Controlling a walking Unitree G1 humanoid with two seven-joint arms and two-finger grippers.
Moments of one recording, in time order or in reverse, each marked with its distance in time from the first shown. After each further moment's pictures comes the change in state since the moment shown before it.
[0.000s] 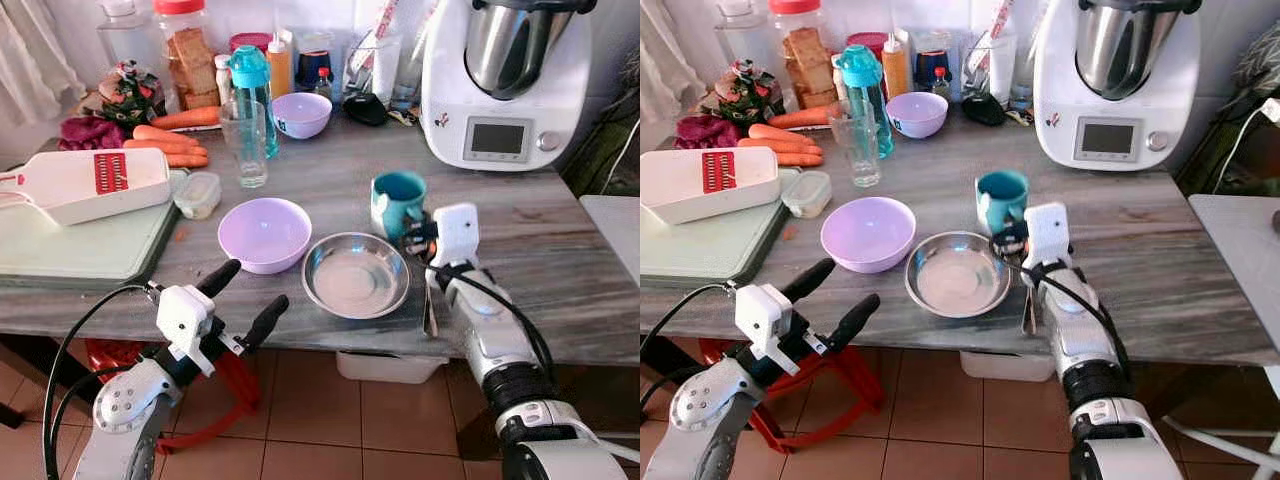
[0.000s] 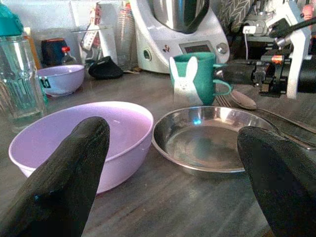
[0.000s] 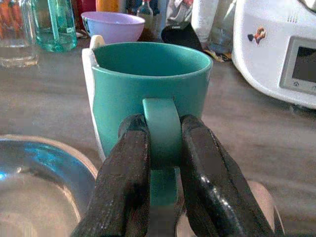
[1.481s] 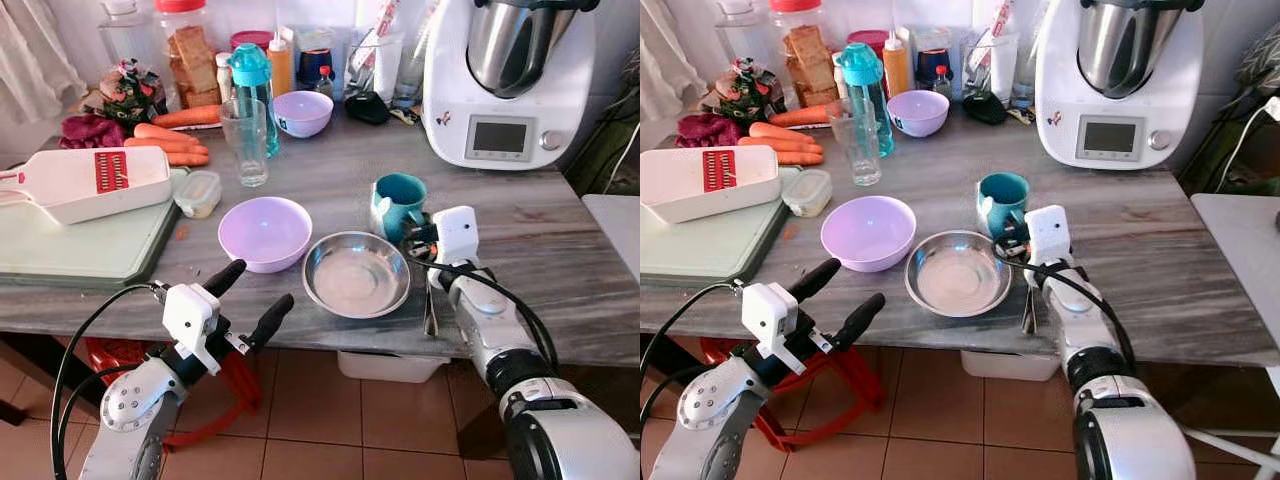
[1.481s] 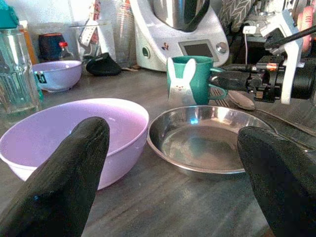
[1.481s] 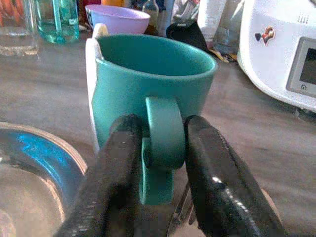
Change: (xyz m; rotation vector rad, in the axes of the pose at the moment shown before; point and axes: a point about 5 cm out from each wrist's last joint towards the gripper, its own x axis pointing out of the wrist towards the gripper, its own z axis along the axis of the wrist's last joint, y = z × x) left arm 0.004 -0.003 -0.001 -0.024 0.001 0.004; right arm 0.005 -0.009 -0.005 -0.042 -0.012 0.035
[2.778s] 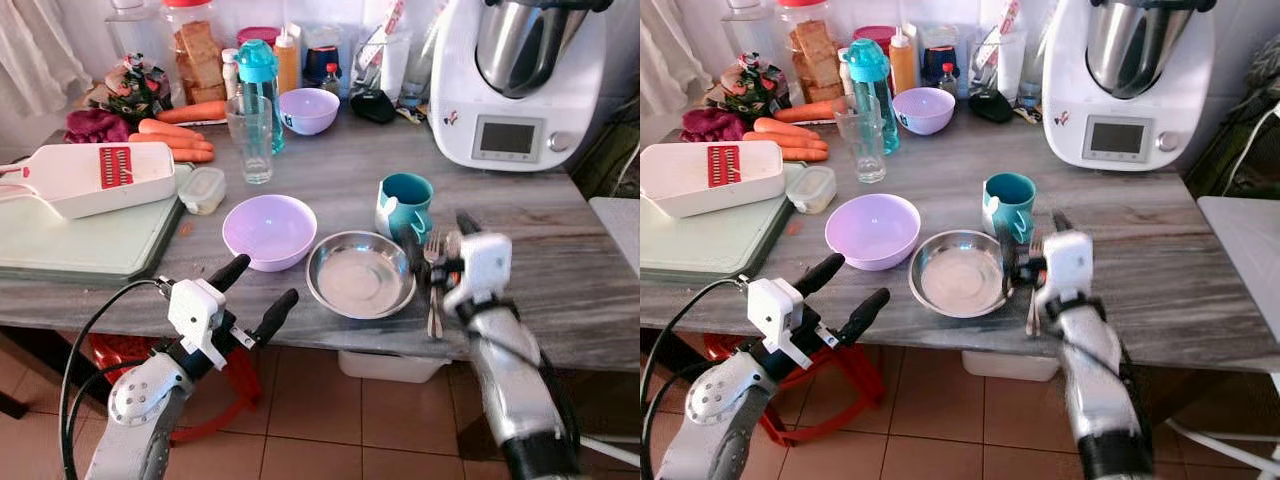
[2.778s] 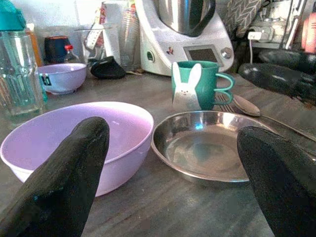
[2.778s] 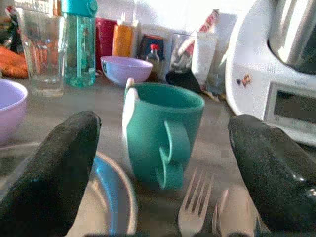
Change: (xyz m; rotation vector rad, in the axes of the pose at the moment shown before) left arm 0.009 -0.001 0.000 -0.004 -0.022 0.024; right arm -0.061 0.018 0.008 0.017 -0.193 -0.051
